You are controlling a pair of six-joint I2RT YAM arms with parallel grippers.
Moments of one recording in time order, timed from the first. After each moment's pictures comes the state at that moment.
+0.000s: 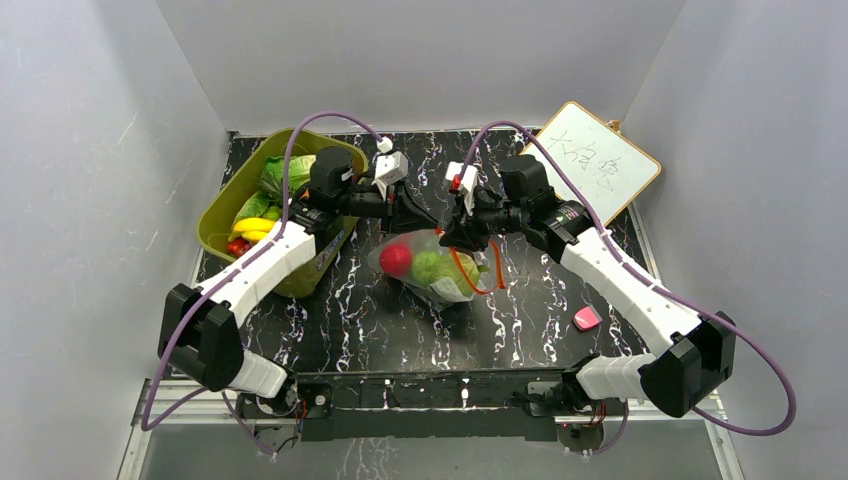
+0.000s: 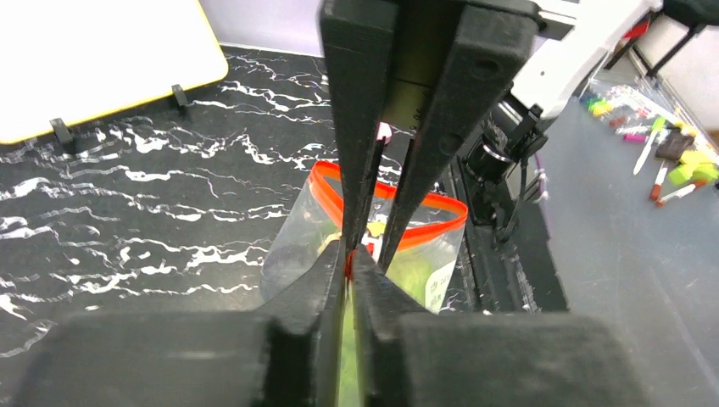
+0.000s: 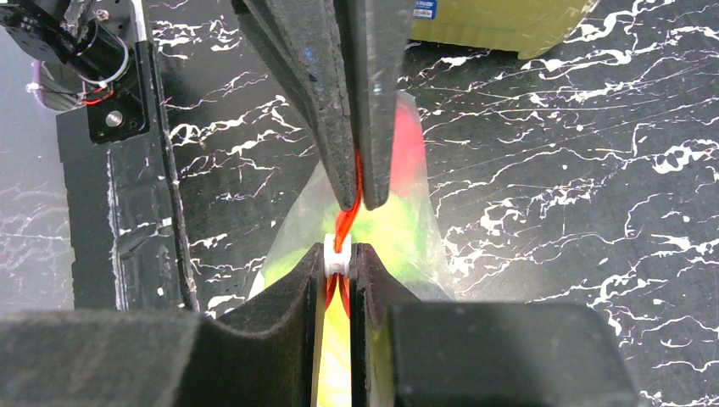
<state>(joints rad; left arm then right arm) -0.50 1.44 1.12 0.09 1.11 0.03 0.55 1.28 1.21 -0.49 -0.70 -0.33</state>
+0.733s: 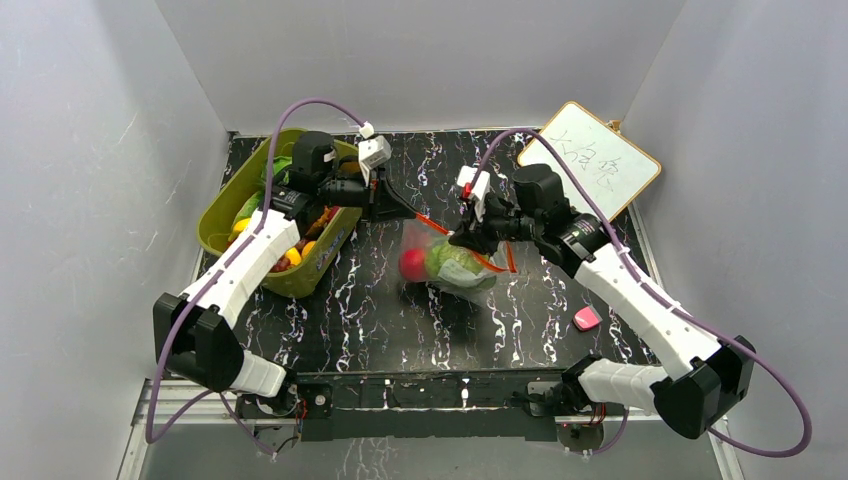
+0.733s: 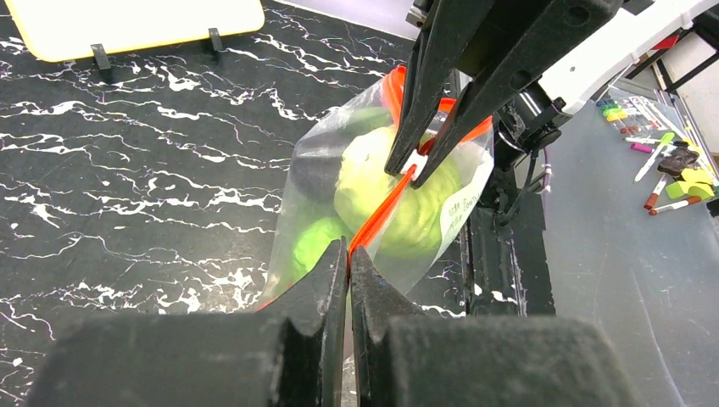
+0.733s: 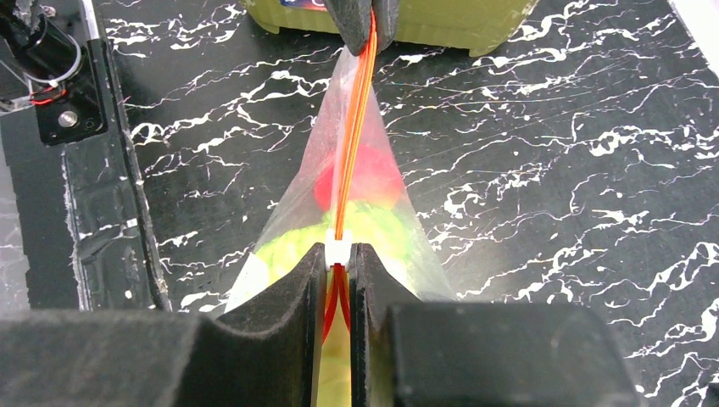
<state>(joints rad) -0.38 1.43 1.26 -0.28 1.09 0.14 0.56 1.17 1.15 -0.49 -0.58 -0.35</state>
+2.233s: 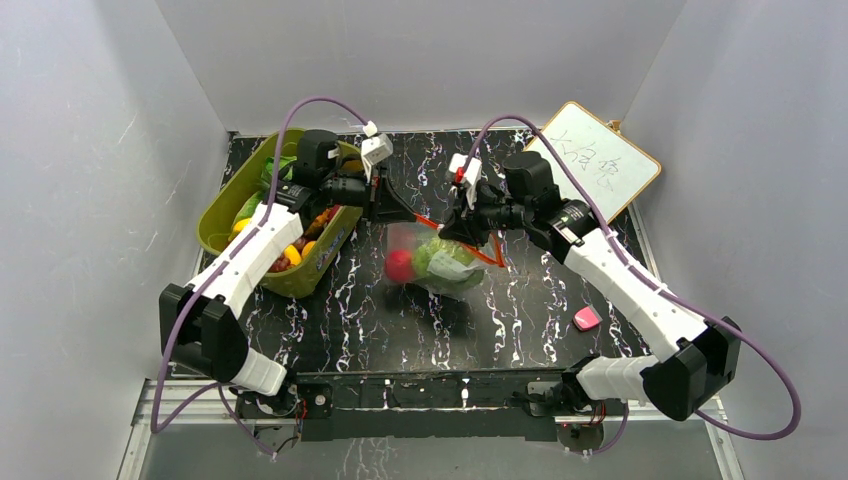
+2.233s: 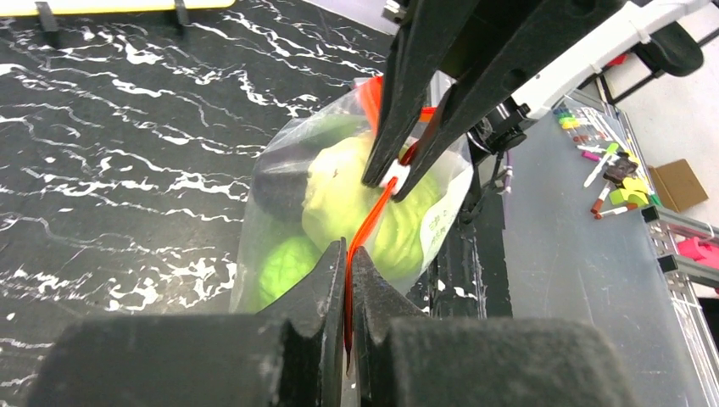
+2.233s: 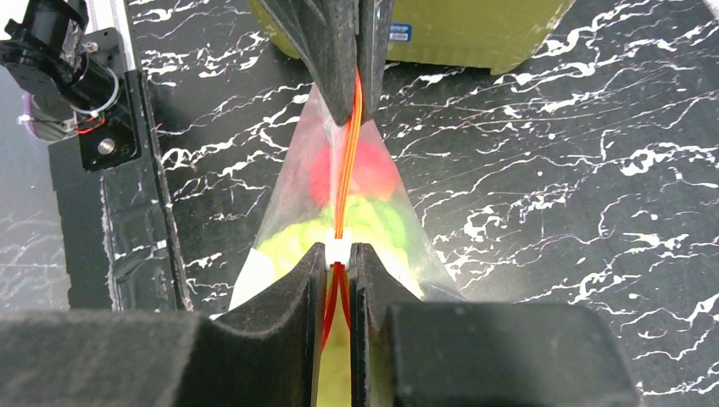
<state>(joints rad) -0.38 1.48 1.29 -0.34 1.14 0.10 0.55 1.27 1.24 -0.49 -0.66 -0.29</state>
